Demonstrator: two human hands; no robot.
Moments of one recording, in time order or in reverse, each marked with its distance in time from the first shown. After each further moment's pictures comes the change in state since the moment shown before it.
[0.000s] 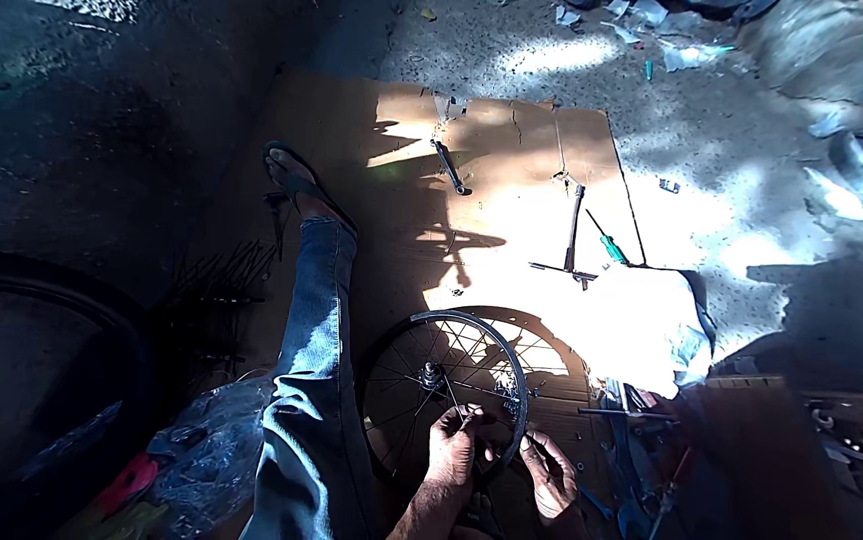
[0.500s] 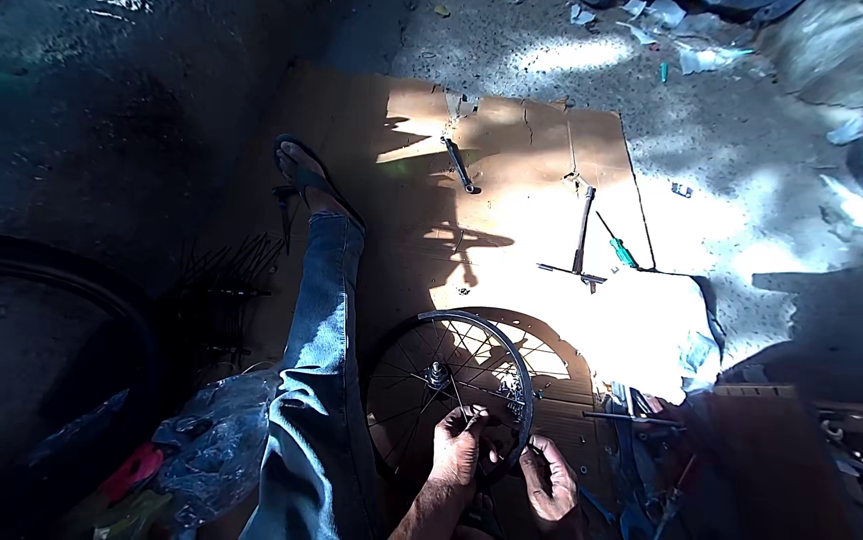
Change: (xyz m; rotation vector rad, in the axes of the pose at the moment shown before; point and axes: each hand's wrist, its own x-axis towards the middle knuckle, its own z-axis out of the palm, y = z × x) left_hand 0.000 -0.002 -0.001 -0.009 -0.003 -0.027; right_hand -0.001 0.012 -0.006 -0.404 -0.096 -0.355
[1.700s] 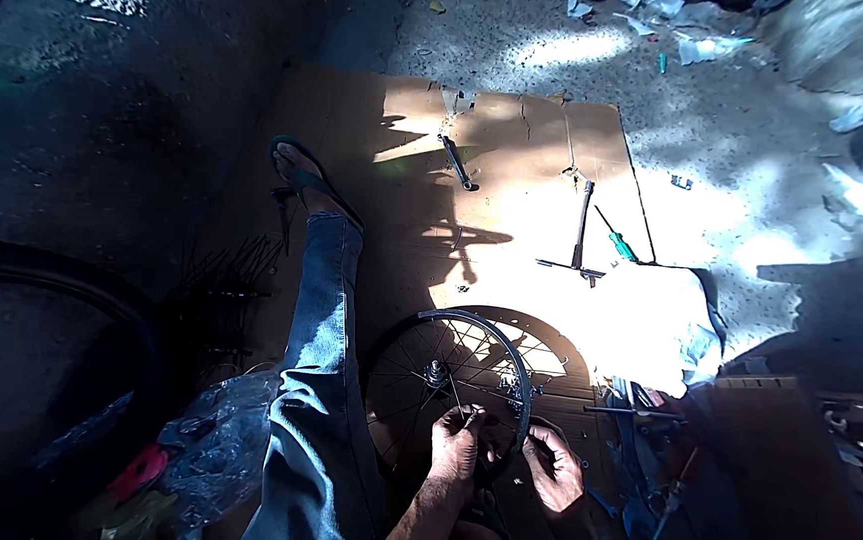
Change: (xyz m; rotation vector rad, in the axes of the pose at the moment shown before) left_hand -0.001 -0.001 -0.002 0.050 0.039 -0.001; right_hand 0.013 0.013 -0.007 0.035 -0.028 -0.008
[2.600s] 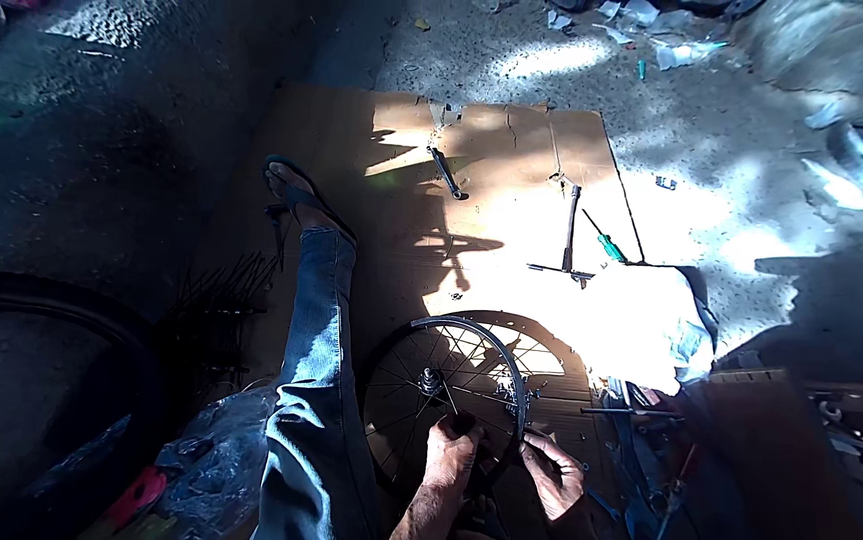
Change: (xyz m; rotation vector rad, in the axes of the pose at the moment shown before) left_hand -0.006 0.024 0.000 0.422 0.054 -0.033; right_hand -0.002 -0.009 0.003 0.185 0.063 0.076
